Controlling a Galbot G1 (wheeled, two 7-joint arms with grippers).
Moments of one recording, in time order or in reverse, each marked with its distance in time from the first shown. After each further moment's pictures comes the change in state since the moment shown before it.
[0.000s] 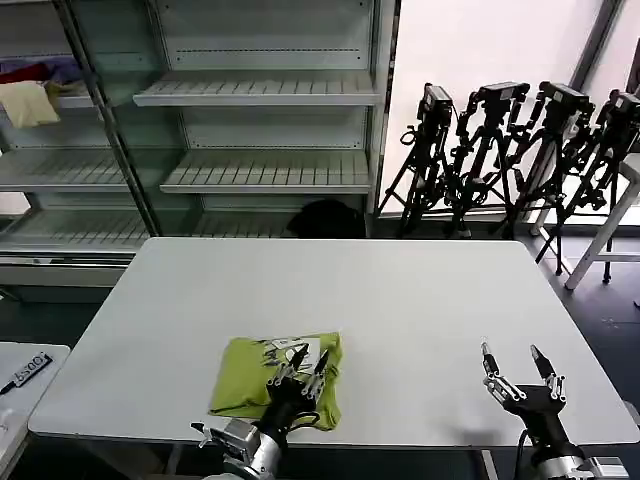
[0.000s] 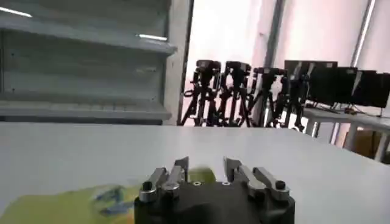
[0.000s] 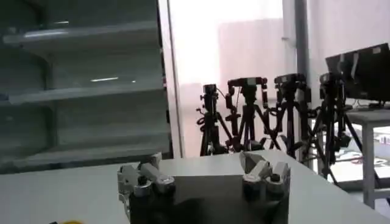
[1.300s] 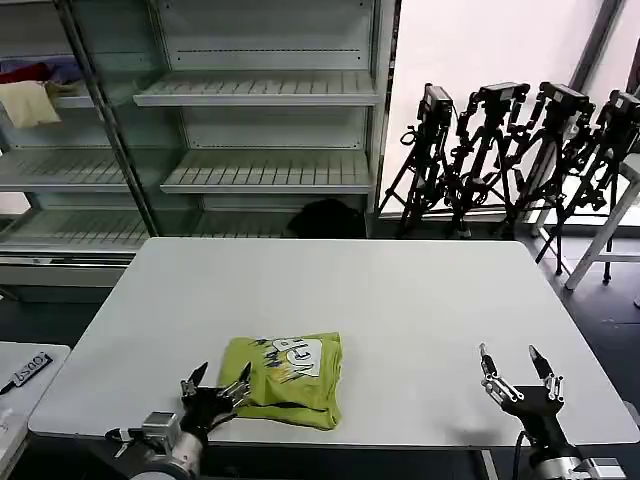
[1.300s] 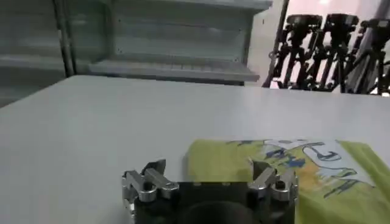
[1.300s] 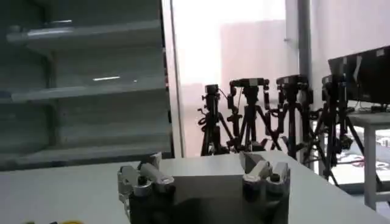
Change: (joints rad) left arm 0.150 0.040 -0.351 -0.022 -0.201 0.179 -0.081; right arm 0.004 -0.002 -0.015 -0.006 -0.020 0.005 0.003
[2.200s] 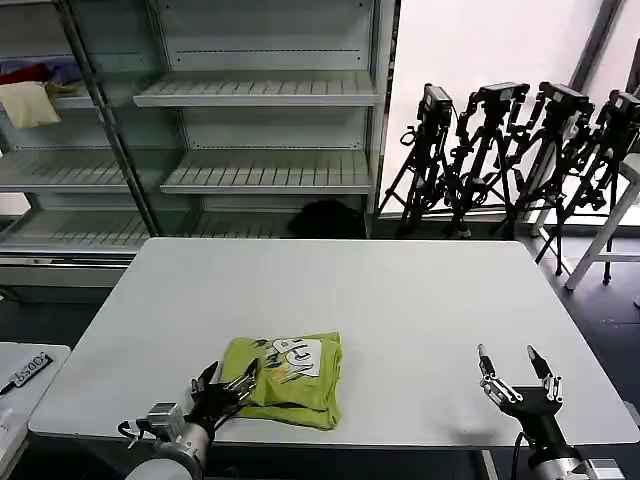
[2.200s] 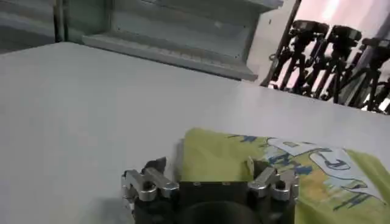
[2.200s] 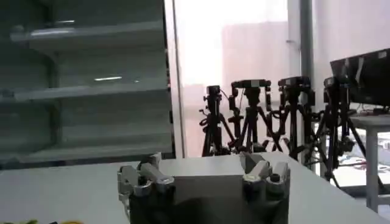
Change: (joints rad) left arm -0.059 -0.014 0.014 0.094 -0.121 -0.028 0.040; right arm -0.005 -0.005 0.000 0.003 -0.006 0.004 0.001
